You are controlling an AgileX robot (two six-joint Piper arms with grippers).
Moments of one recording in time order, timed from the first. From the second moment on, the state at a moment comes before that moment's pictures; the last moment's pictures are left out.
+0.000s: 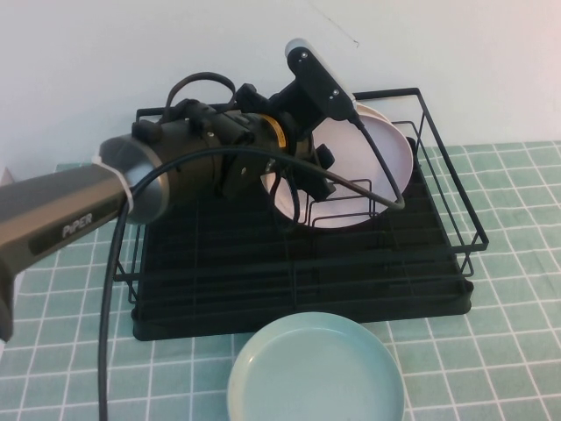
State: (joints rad) right arm -0.10 -0.01 0.01 -0.01 0.45 0.00; left arm -0.61 1.90 -1.50 0.19 0.19 0.26
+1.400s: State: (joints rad) right arm -0.10 -0.01 0.01 -0.01 0.45 0.00; left arm -0.62 1.49 -1.58 0.22 0.84 -0.03
